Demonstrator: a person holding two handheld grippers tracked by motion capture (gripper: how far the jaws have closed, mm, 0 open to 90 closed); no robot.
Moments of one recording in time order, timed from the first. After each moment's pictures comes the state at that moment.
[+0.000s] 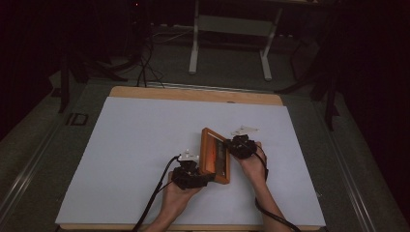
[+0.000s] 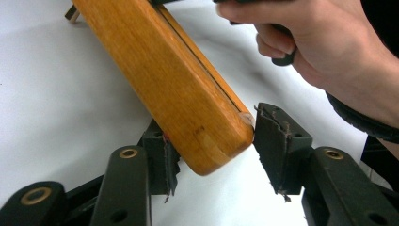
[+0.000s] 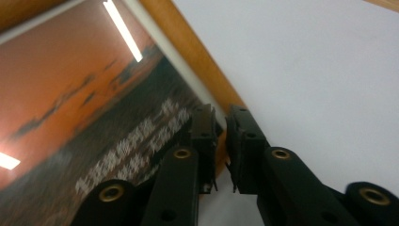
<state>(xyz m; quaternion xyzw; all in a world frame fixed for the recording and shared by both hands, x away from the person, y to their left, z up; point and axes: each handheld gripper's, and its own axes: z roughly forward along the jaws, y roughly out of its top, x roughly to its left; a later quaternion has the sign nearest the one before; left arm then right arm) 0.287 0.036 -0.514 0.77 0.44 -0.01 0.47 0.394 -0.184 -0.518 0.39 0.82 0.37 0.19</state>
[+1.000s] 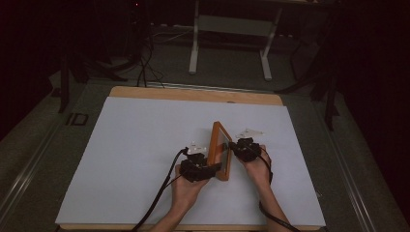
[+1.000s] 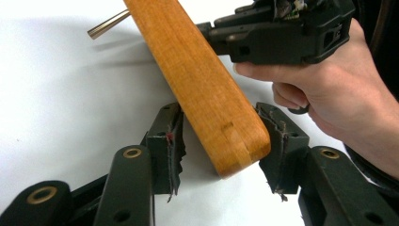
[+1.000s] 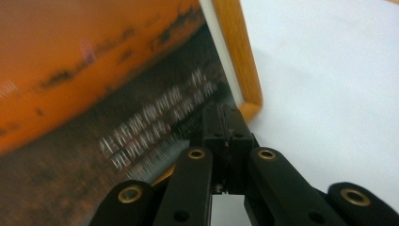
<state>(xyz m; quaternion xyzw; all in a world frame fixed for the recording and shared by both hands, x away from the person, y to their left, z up) 0.296 0.012 -0.490 0.75 0.45 0.06 0.47 0.386 -0.198 -0.521 0.39 0.82 0.36 0.20</state>
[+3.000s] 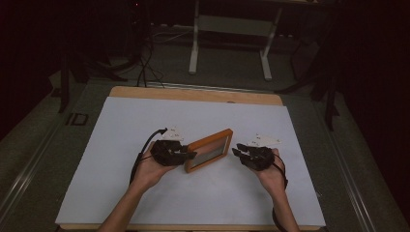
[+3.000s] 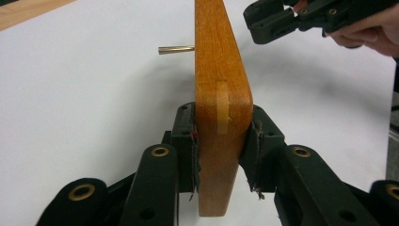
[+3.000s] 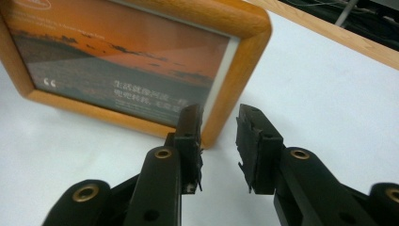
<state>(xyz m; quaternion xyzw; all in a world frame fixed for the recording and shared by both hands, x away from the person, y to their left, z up) 0.323 0.097 -0.450 0.84 0.29 0.08 0.44 0.340 -0.220 -0.478 0.32 0.83 0.42 0.20</state>
